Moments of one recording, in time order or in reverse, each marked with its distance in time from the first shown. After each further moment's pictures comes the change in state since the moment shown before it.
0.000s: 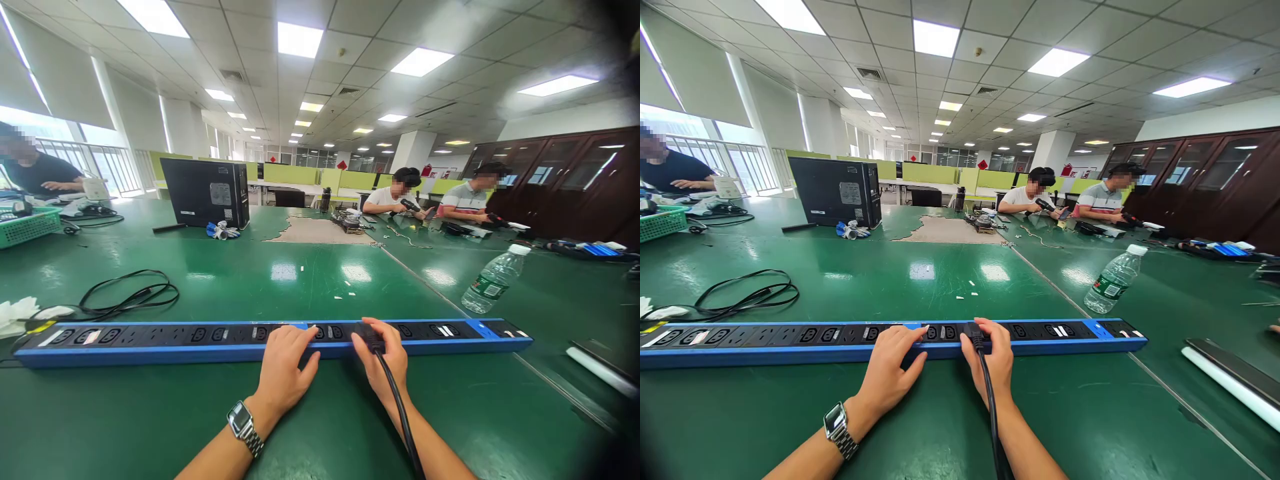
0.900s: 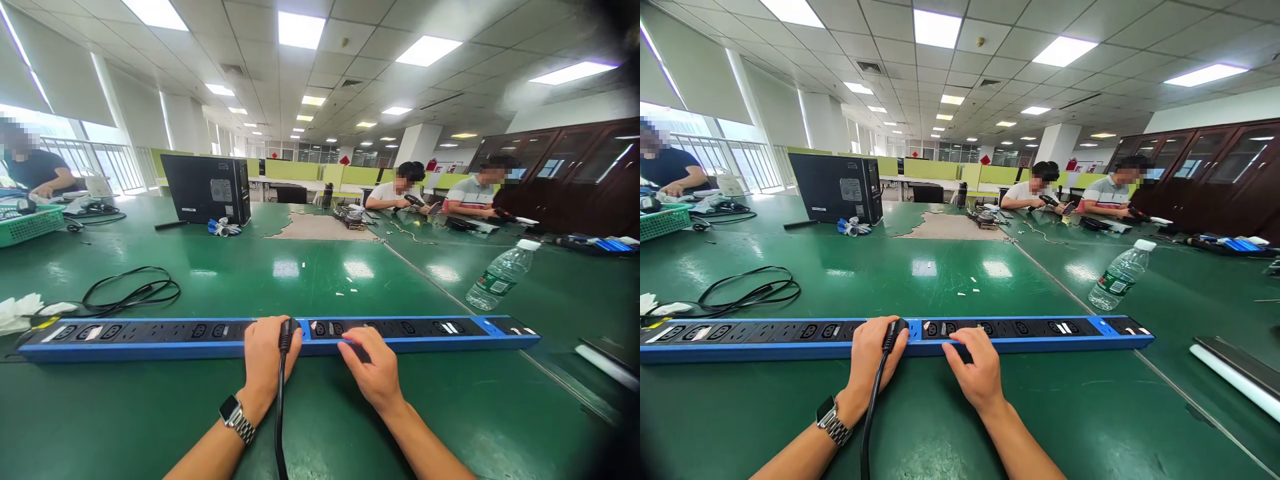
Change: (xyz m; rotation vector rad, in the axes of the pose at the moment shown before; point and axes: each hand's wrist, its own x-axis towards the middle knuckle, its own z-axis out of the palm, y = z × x) left_hand 0.004 -0.017 -0.009 0.194 0.156 -0.260; right_hand -0.002 -0.029 -0.001 0.122 -0.195 -0.294
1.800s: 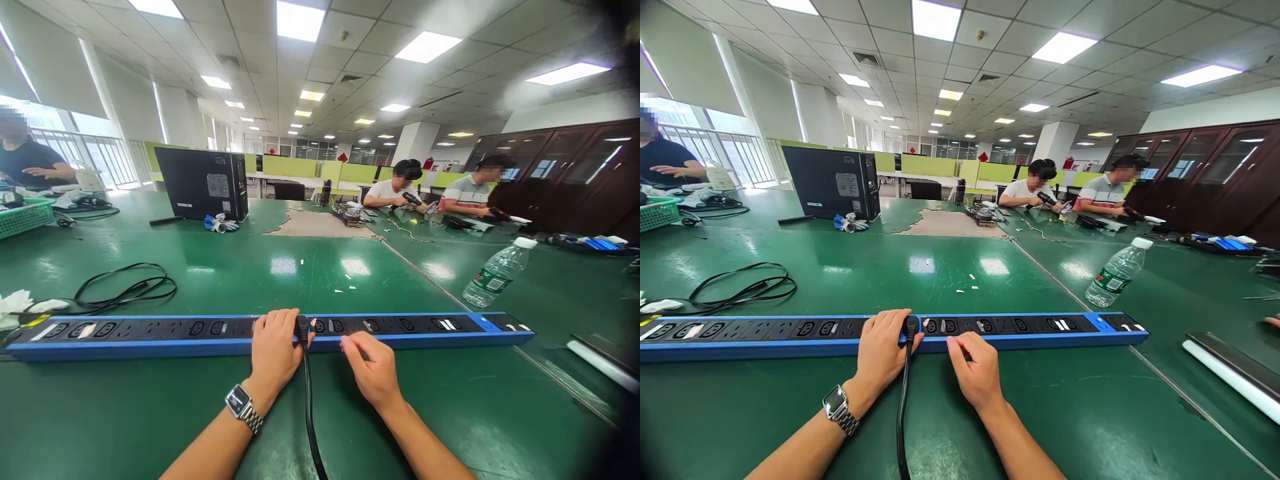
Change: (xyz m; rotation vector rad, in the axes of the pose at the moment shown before) left_hand 0.004 0.007 0.010 0.129 -0.115 0.144; right_hand -0.005 -0.006 0.002 0.025 -0.110 0.180
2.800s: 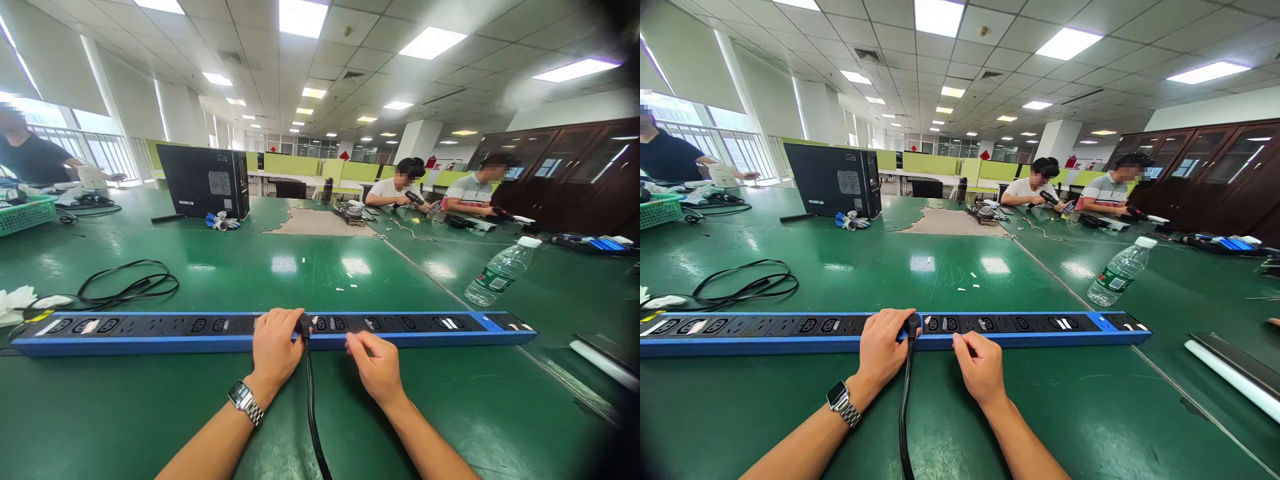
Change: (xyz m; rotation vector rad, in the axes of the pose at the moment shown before) left_hand -0.003 -0.006 0.004 -0.120 0.051 0.002; right_hand -0.002 0.007 0.000 0.005 0.013 0.106
